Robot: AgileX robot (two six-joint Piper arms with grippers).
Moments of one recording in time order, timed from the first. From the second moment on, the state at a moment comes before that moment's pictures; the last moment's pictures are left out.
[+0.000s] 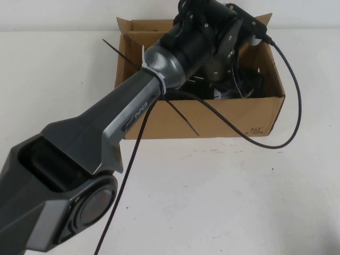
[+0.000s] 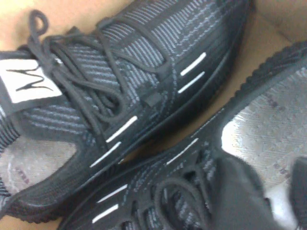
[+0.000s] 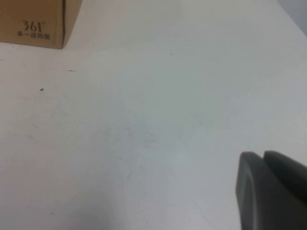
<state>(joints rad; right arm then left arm) -0.09 -0.01 0.03 0.11 0.40 -0.20 -0.77 2.40 -2.49 0.21 1.14 0.03</state>
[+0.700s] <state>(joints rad) -0.09 -0.01 0.03 0.11 0.40 -0.20 -0.77 1.92 -2.05 0.34 1.18 0.00</state>
